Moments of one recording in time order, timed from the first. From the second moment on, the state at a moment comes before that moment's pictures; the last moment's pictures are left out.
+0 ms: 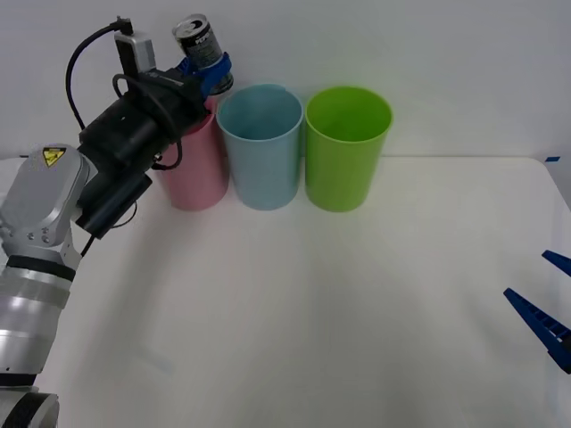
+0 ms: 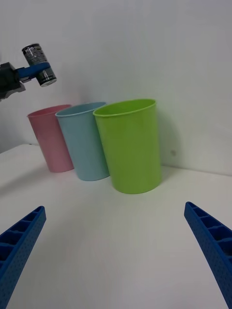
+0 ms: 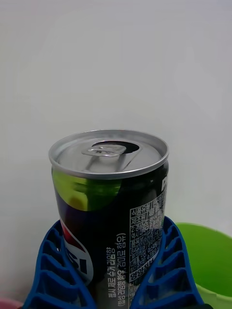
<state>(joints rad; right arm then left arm) 0.35 -0.40 -0.52 -1.66 0.96 -1.22 0.00 -0.56 0.33 0.00 -1.39 -1.26 -0.45 0.23</state>
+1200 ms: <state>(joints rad) 0.35 -0.40 -0.52 -1.66 0.96 -1.22 0.00 -0.72 0.29 -0.06 -1.24 -1.32 -0.38 0.21</state>
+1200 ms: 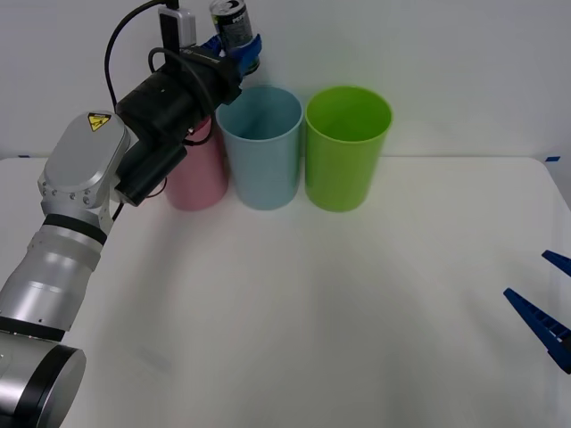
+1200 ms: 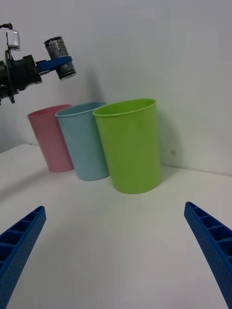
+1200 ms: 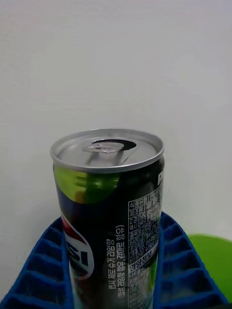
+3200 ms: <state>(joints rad) 0.35 -0.40 -0.52 -1.66 0.96 -1.22 0.00 -0.31 0.45 -0.04 -1.60 -1.00 -0.42 0.14</state>
